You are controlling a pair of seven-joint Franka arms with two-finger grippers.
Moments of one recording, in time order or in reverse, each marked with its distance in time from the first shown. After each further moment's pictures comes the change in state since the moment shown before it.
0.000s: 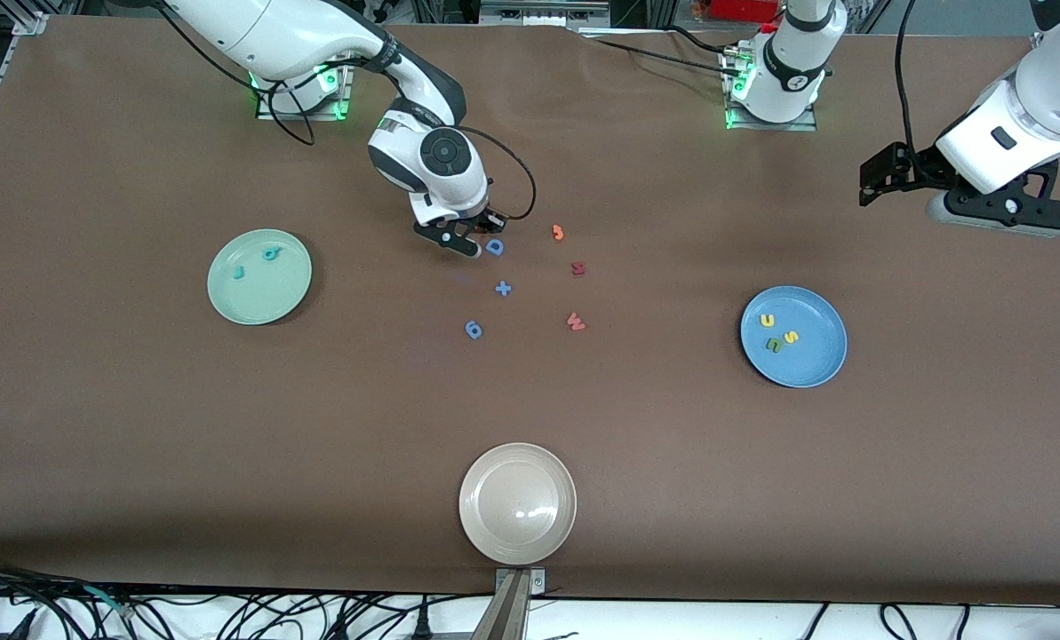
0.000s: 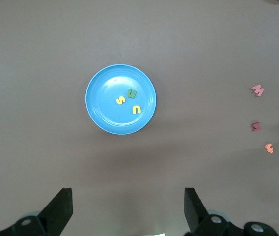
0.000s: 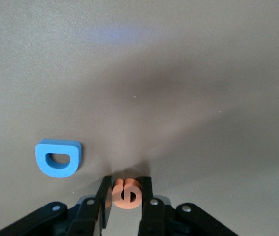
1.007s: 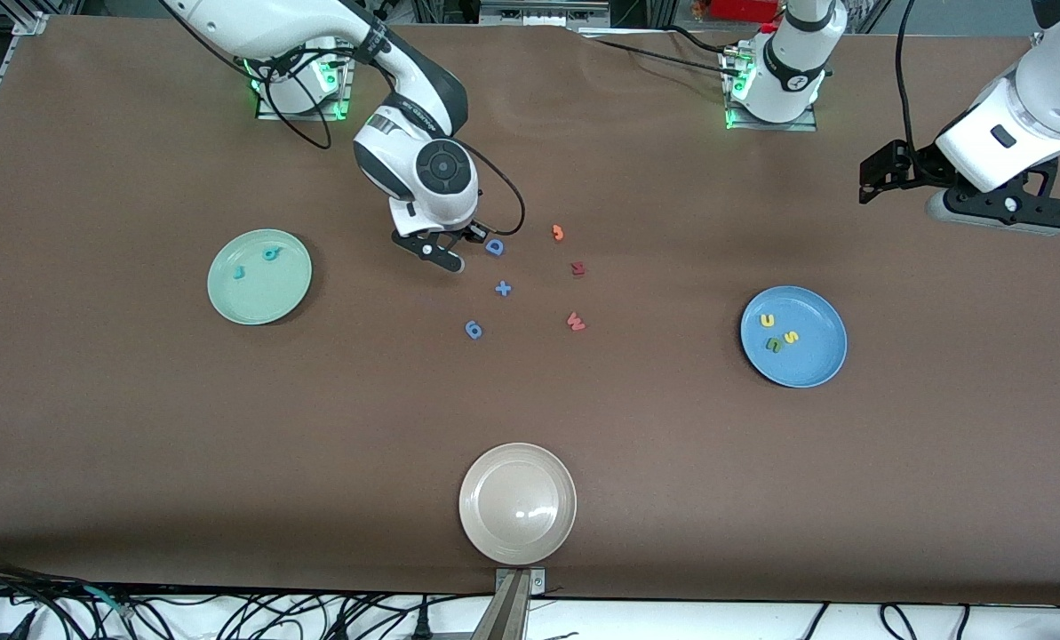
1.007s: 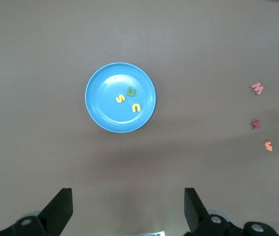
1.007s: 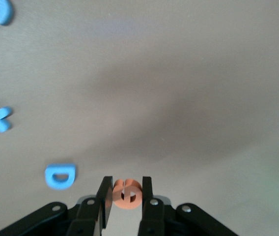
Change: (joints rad) left arm -0.001 0.000 -0.001 0.005 0.000 -0.009 0.000; right arm -0.041 -0.086 0.011 0.203 0.139 -0.417 -0.161
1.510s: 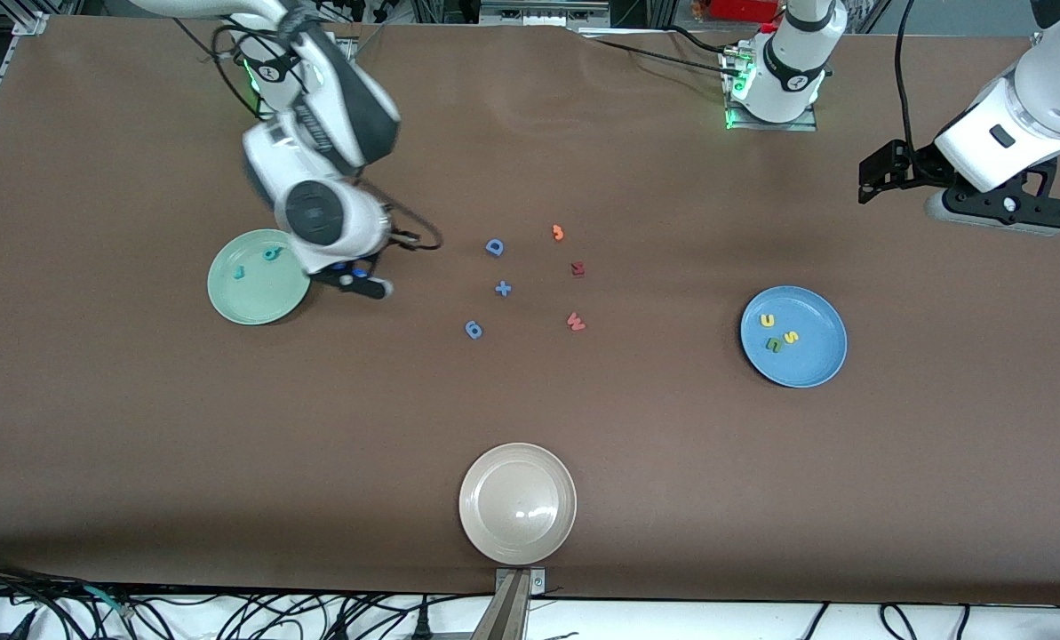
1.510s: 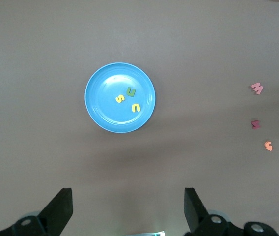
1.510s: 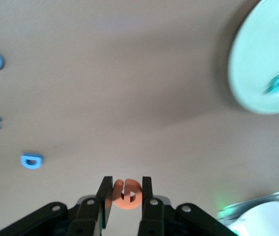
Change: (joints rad) left arm -0.001 0.001 0.000 0.001 0.000 0.000 0.000; right arm -0.030 -0.208 -0.313 0.078 0.299 -0.274 -0.655
